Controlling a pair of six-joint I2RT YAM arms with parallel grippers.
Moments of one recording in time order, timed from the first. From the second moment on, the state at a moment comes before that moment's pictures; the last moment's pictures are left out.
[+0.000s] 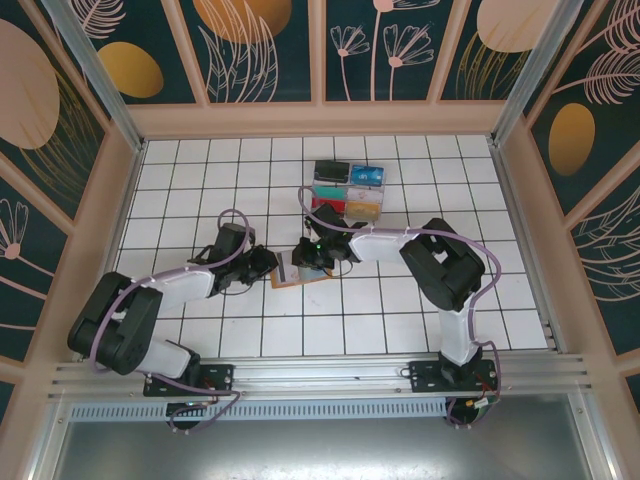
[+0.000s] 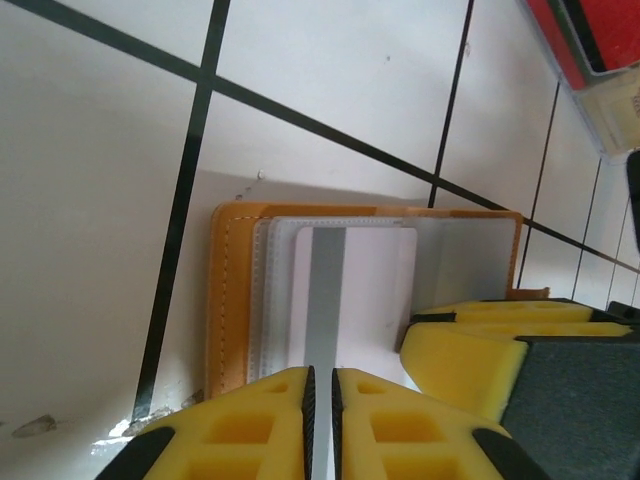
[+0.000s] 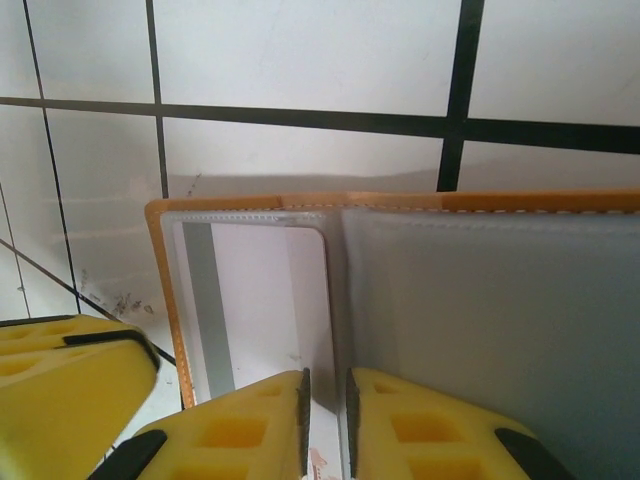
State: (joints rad) left arm -0.43 1.46 0.53 0.08 0.33 -0.94; right arm 0.80 1.96 1.16 -0.15 -0.36 0.84
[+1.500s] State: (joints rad) left arm -0.43 1.50 0.47 0.23 0.38 -0.95; right arm 0.74 1.97 1.07 -0.01 -0.55 0.75
